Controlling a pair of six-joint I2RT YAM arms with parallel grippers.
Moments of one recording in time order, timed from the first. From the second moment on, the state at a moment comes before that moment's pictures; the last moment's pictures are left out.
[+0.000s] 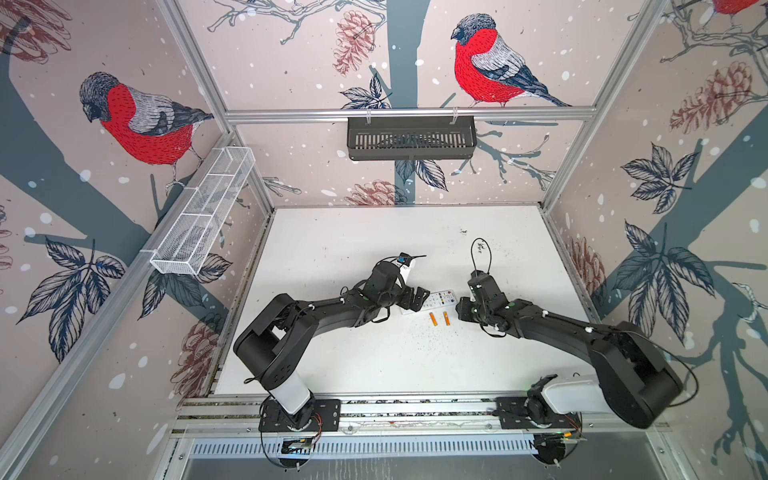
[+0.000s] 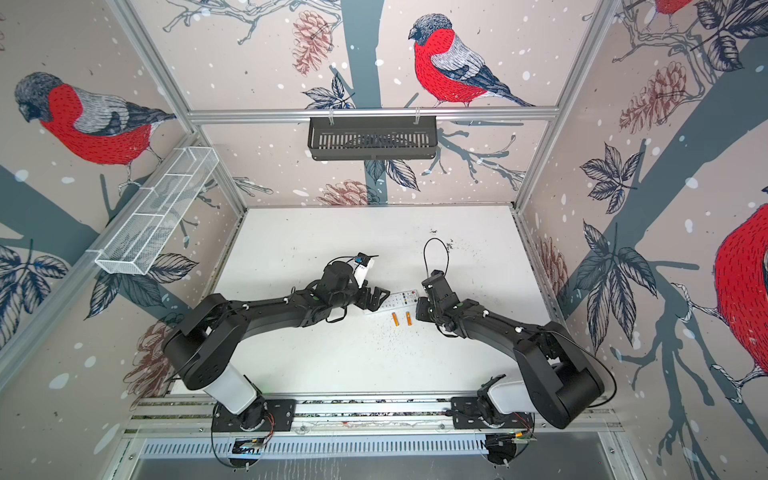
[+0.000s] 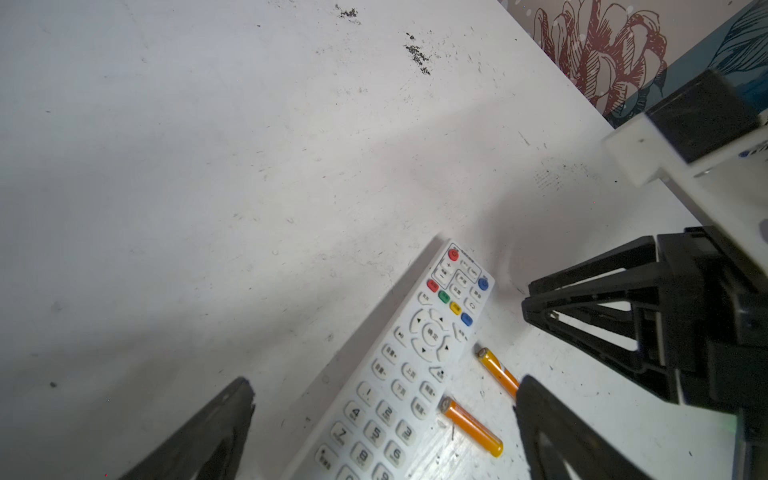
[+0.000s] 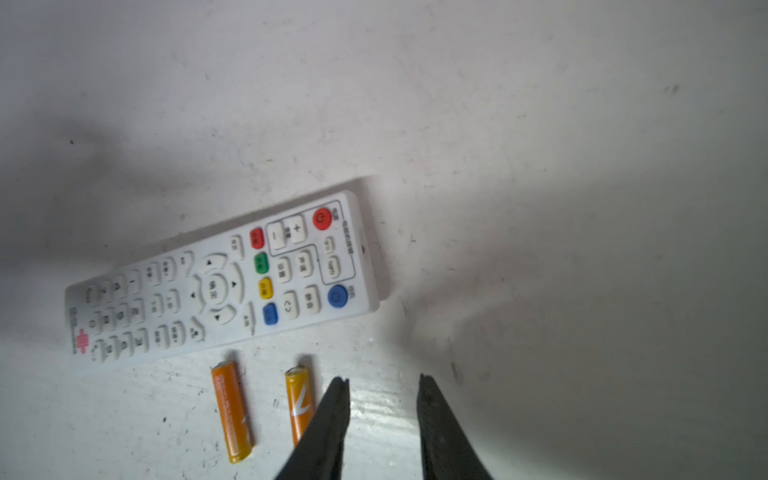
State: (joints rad) left arm -0.71 1.66 0.81 0.25 0.21 -0.28; right arm 0.56 1.39 0.58 -0.16 -0.02 0.61
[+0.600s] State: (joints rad) left arm -0.67 1.59 0.80 0.16 0.17 -0.28; right arm 0.65 1.78 0.84 0.08 -0.14 0.57
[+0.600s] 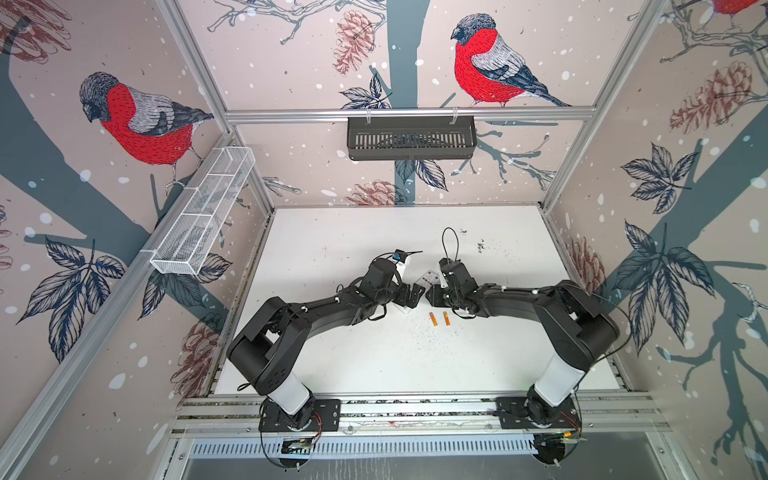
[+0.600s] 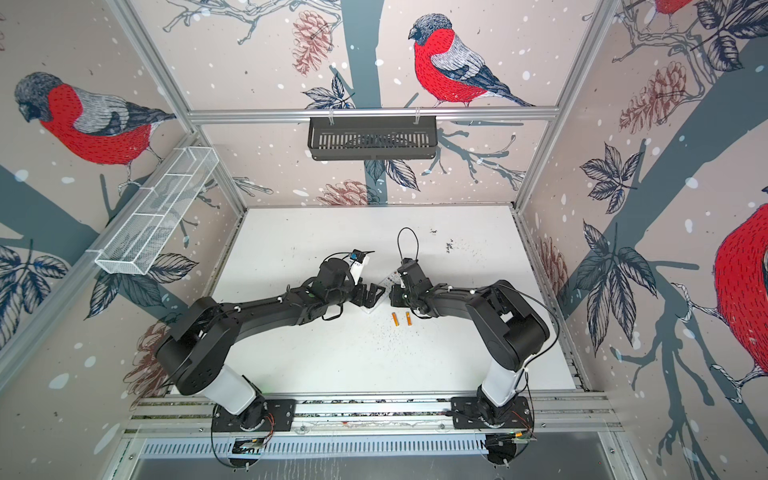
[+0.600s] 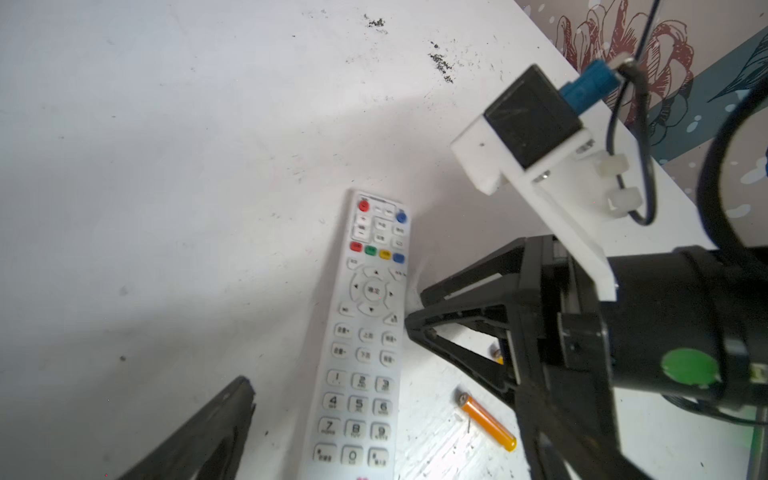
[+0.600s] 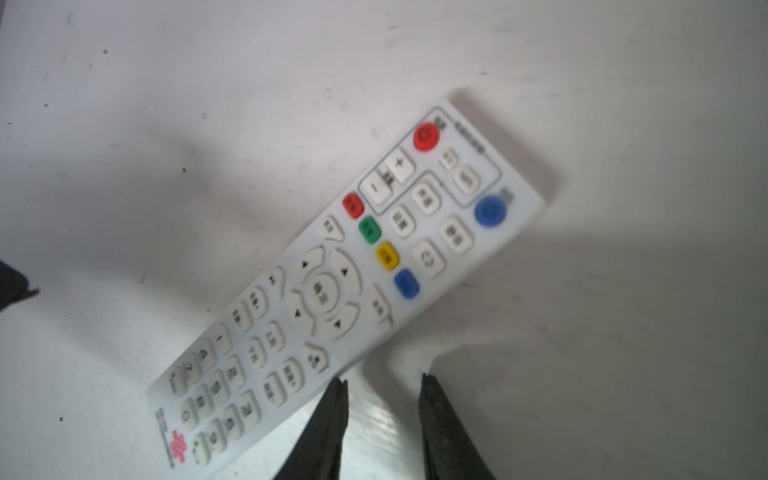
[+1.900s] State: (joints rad) left arm -0.69 2.17 1.54 -0.44 -0.08 -0.16; right arm 0.56 1.00 0.66 -0.23 0.12 0.37
